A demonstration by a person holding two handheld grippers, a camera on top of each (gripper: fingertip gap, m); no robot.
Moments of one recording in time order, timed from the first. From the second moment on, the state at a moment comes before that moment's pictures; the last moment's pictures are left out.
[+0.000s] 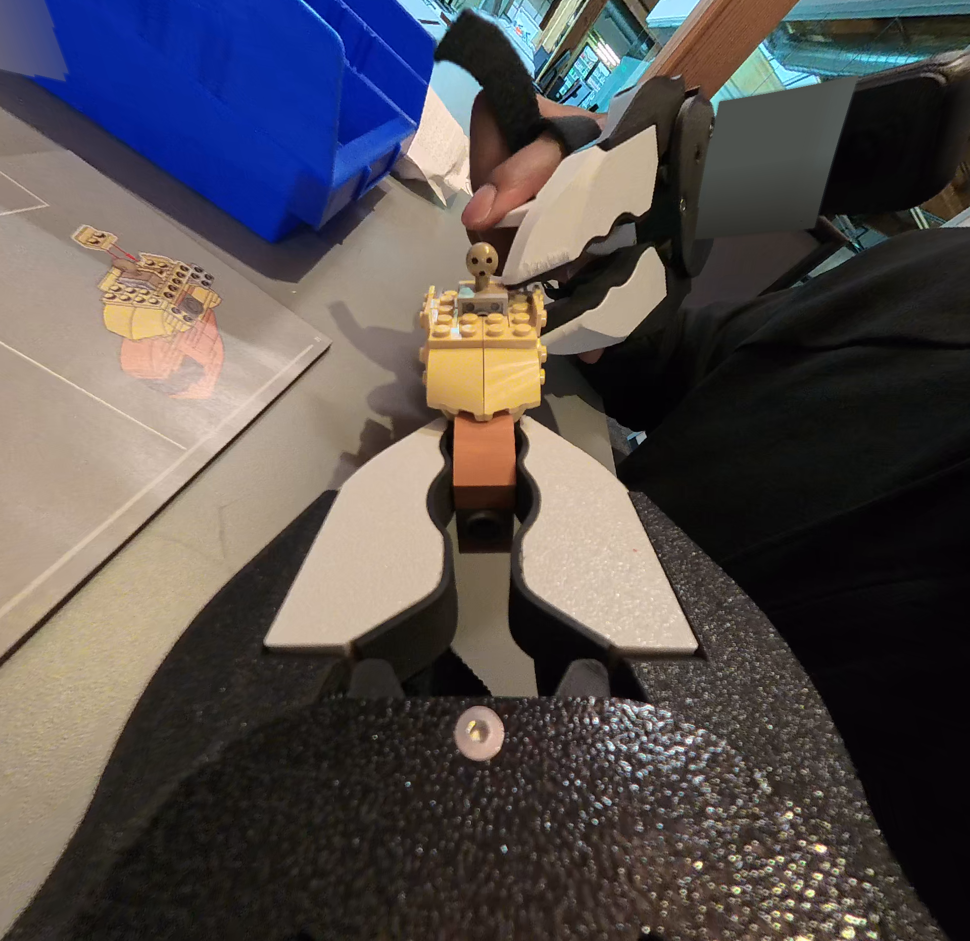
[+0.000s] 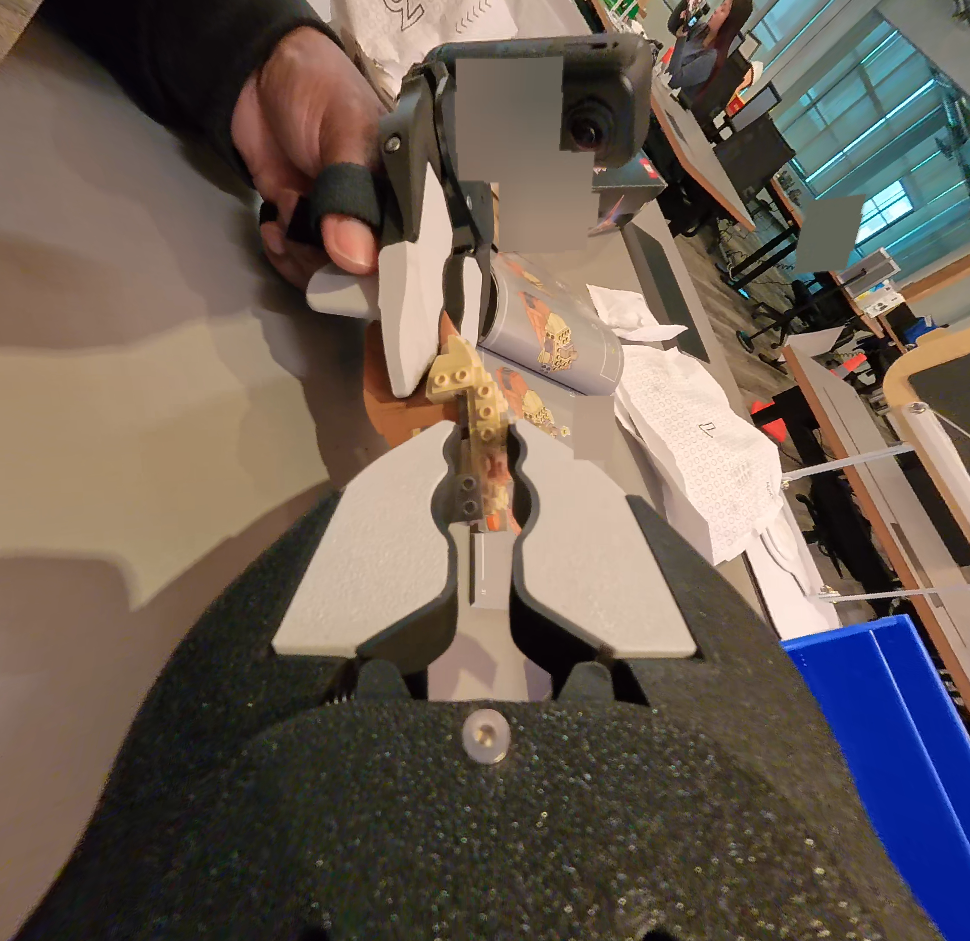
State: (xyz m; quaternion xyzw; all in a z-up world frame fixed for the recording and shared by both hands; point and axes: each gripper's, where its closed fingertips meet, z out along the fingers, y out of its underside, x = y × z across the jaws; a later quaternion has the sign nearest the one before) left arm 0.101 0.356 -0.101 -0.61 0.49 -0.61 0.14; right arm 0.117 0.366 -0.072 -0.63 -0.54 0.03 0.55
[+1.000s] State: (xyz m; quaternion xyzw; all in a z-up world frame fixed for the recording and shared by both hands) left arm 0.101 0.351 -0.103 -0.60 0.51 -0.60 0.14; right arm 0.119 0.358 -0.074 -0.62 -0.57 0.01 0.53
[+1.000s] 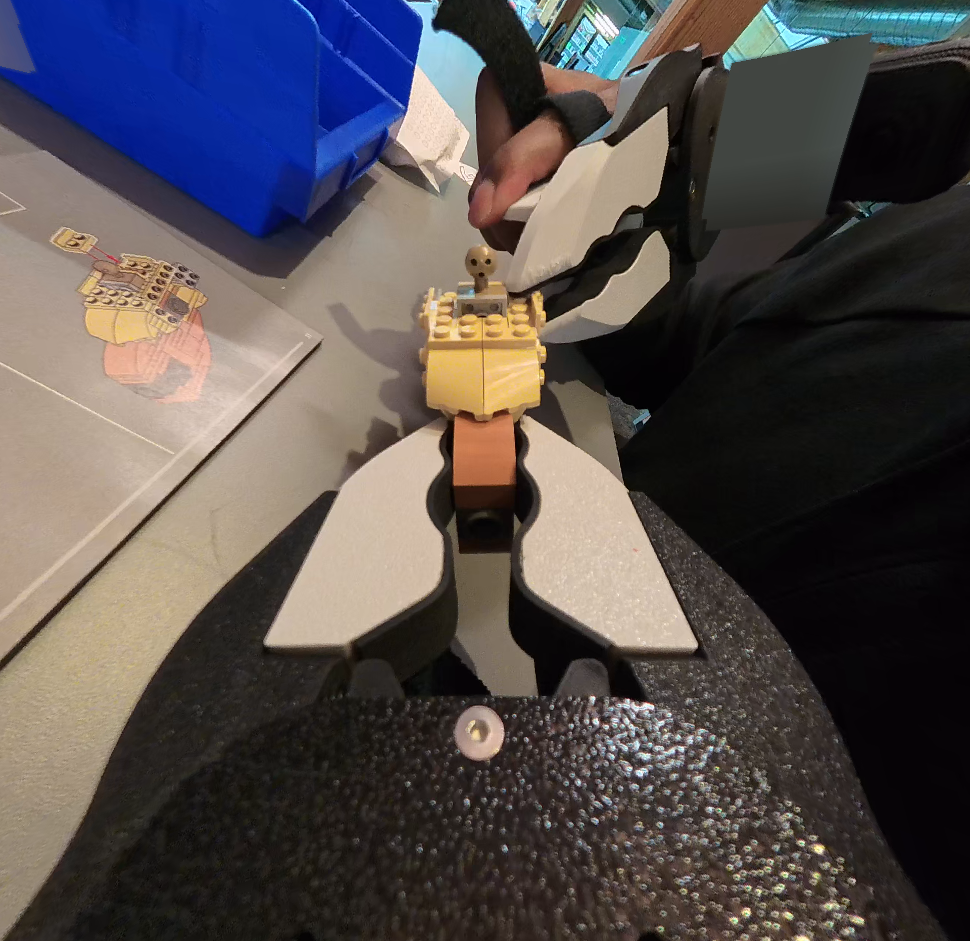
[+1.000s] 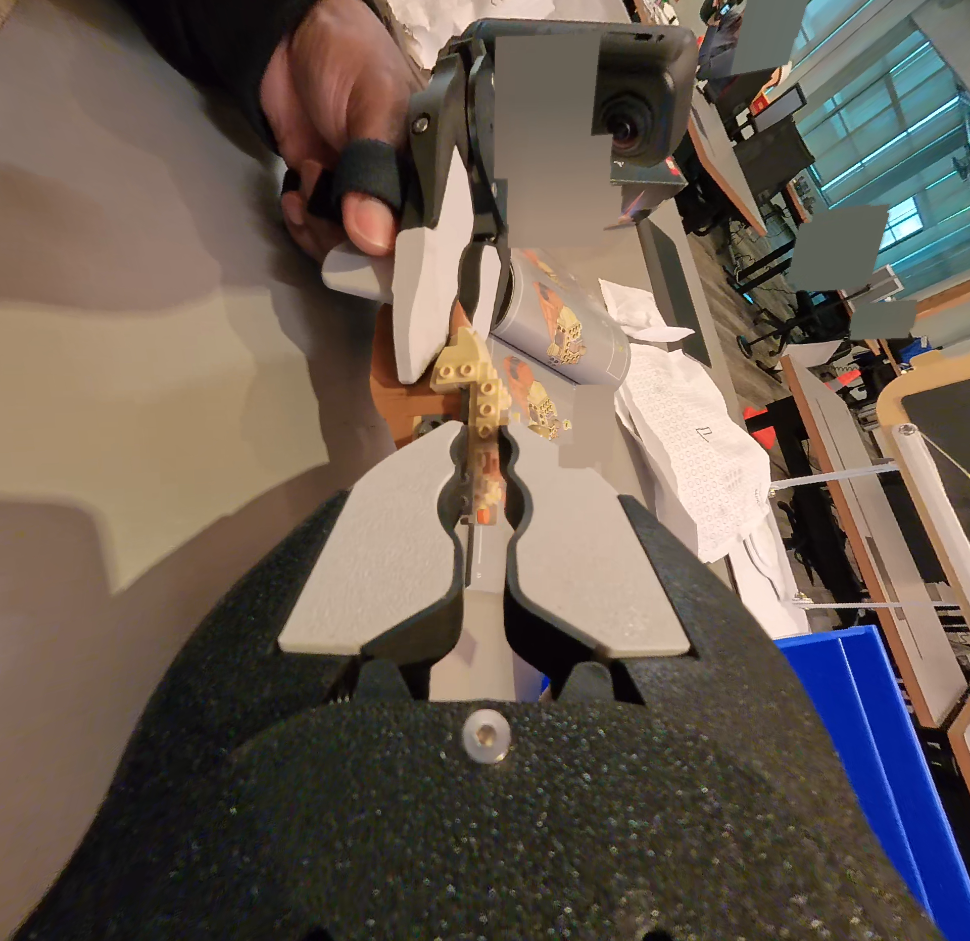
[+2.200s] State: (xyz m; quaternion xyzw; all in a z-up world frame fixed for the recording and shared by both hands) left arm 0.101 0.357 -0.091 -0.59 0.48 -0.63 0.15; right arm 0.119 0.361 -0.061 -0.61 -0.54 -0.03 0.58
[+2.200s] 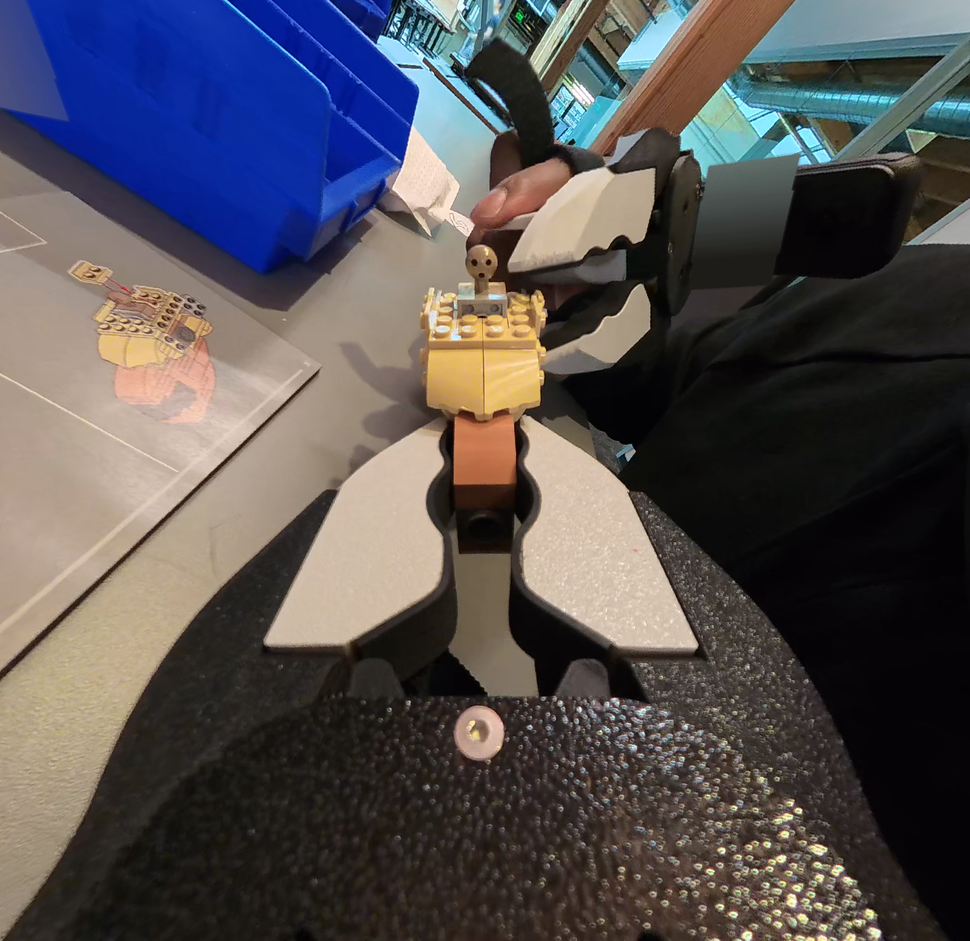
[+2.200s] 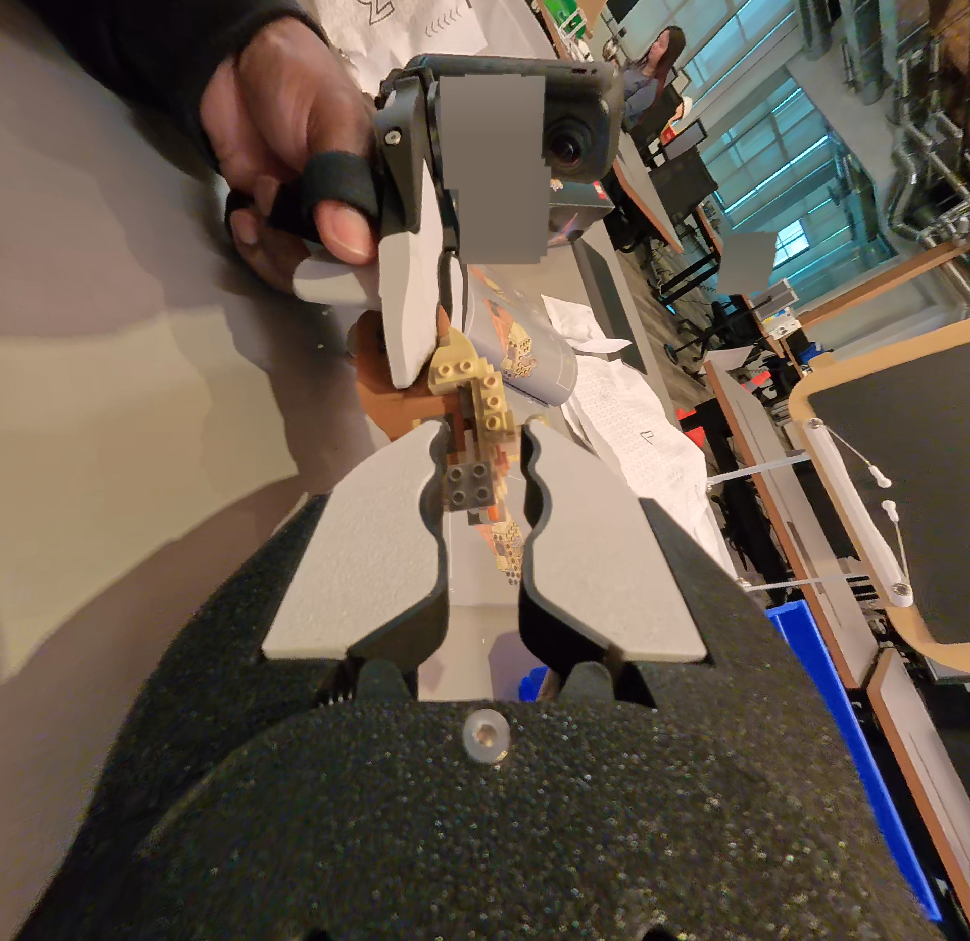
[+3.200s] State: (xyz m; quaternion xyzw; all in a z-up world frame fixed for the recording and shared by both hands) left arm 0.102 0.365 -0.103 -0.62 0.48 -0.59 0.17; right arm 0.123 0.370 -0.071 -0.58 -0.56 -0.13 0.57
